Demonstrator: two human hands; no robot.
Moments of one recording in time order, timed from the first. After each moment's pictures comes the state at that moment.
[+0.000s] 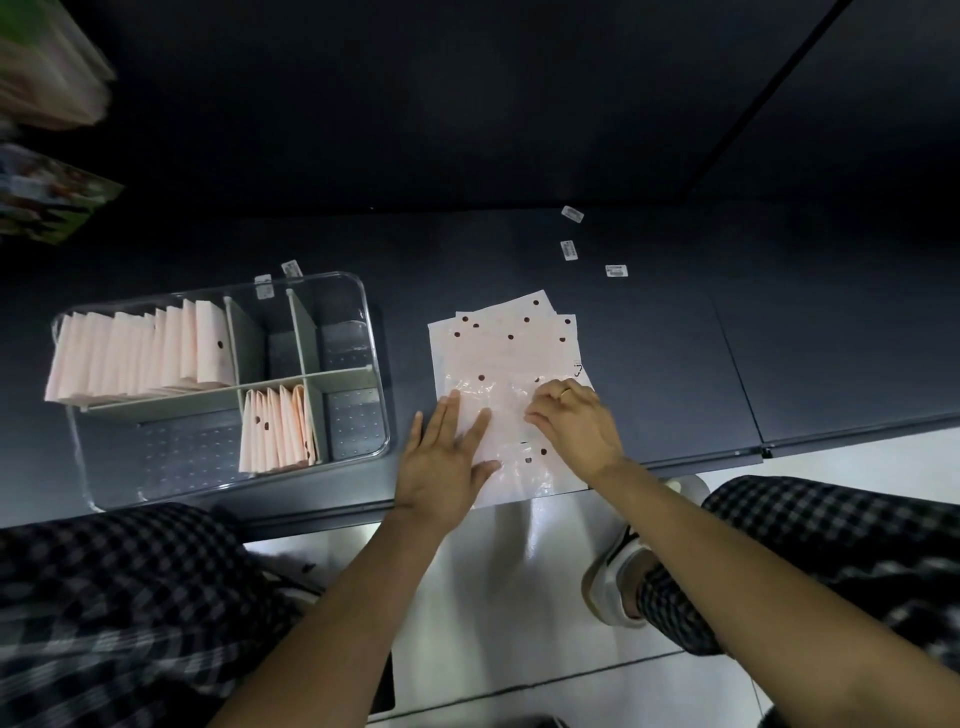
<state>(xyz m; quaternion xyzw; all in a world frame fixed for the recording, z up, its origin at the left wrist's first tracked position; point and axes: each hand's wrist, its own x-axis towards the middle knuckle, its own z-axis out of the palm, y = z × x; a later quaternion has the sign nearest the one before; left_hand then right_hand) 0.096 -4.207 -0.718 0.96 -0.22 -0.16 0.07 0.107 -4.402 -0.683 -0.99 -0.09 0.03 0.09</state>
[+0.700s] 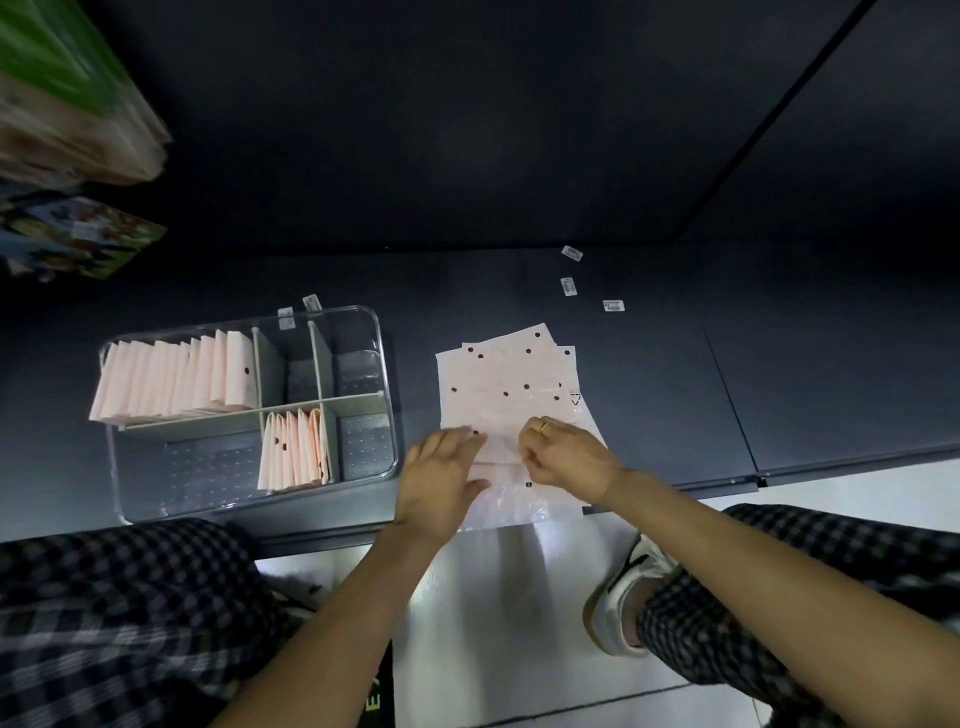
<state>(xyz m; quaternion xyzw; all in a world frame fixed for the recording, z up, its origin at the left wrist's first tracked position) 0.104 -4.200 -0.688 0.95 -0.20 -0.13 0.19 0.115 -4.399 -0.668 -0.96 -0.21 0.19 0.02</state>
